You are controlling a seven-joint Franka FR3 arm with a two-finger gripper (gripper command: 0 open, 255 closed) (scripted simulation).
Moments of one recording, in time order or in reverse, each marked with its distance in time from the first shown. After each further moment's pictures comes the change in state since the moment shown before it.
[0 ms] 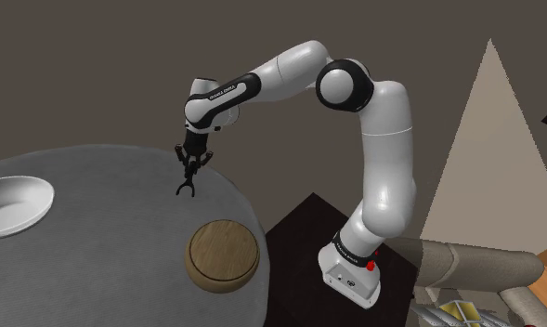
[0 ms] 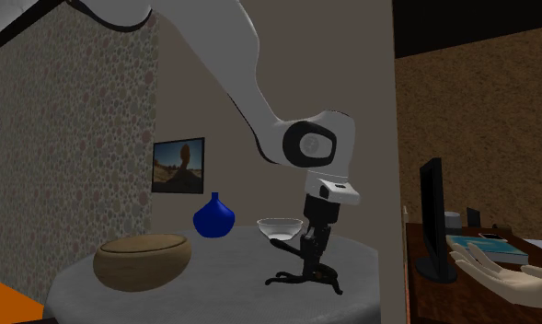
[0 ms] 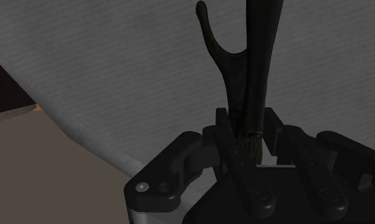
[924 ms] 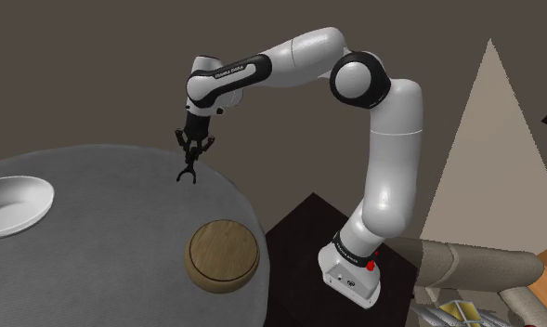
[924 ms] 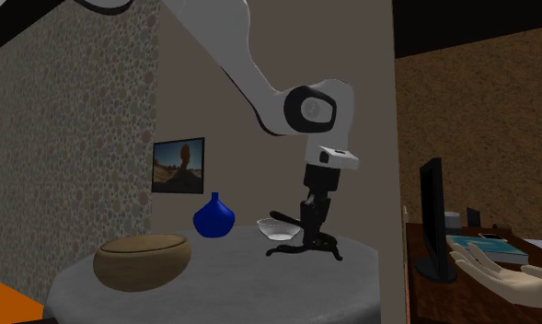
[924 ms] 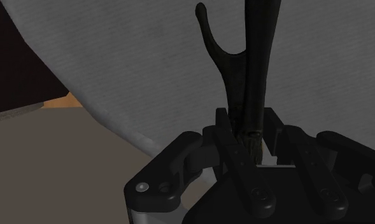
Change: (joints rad) arm -0.006 -0.106 0.003 0.023 0.000 -0.127 0.019
